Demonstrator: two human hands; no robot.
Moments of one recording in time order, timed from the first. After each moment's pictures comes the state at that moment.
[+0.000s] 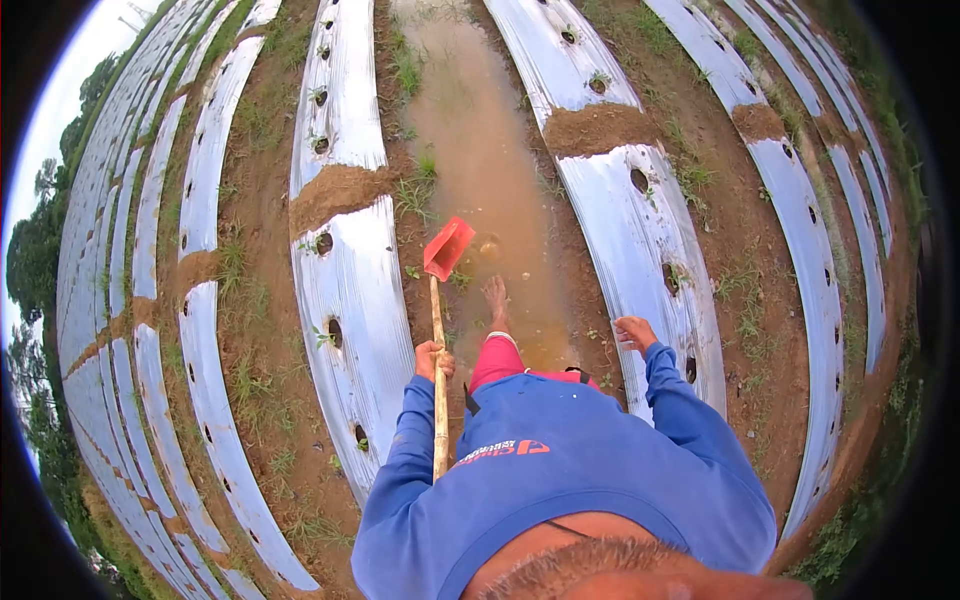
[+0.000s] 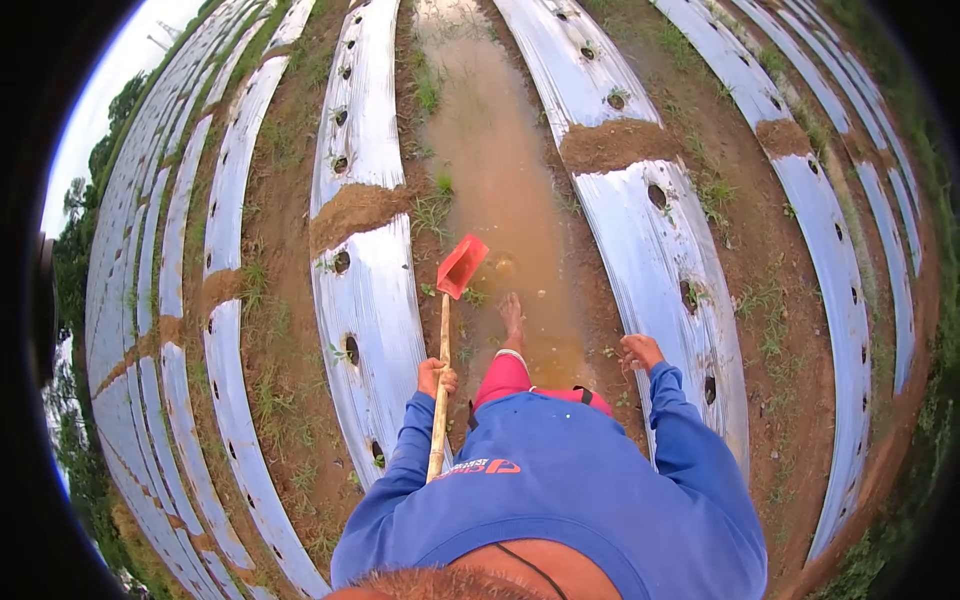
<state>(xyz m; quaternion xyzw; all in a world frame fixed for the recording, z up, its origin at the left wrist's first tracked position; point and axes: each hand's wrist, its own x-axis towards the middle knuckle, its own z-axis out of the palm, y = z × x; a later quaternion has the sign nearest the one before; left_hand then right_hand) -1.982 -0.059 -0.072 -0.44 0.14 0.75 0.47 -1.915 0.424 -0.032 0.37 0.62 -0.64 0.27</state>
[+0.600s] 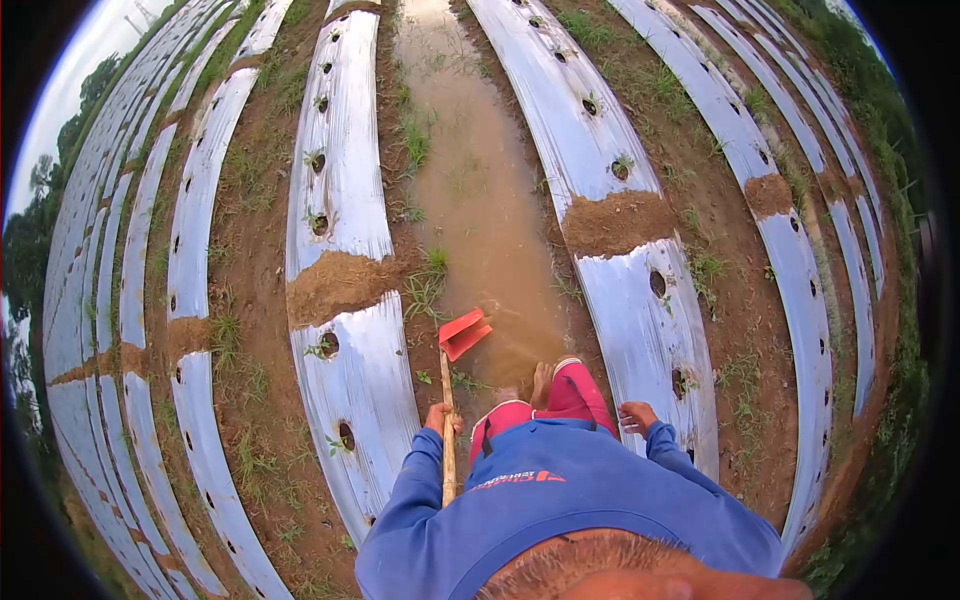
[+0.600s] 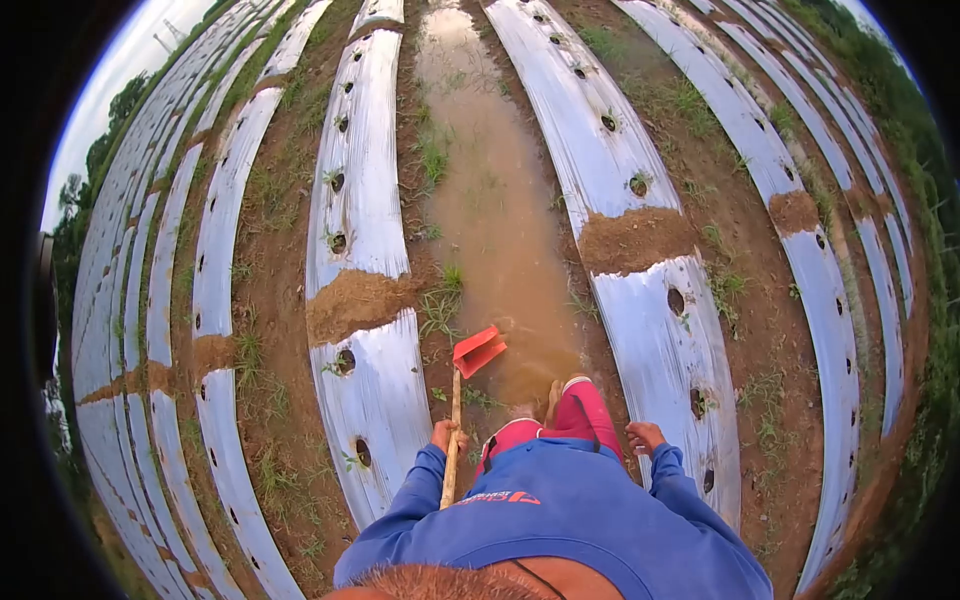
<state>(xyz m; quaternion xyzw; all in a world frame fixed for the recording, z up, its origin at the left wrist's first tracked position) -2.210 -0.067 -0.127 -0.54 0.18 0.69 0.46 -2.099 0.413 -0.032 0.47 0.54 -0.62 0.32</state>
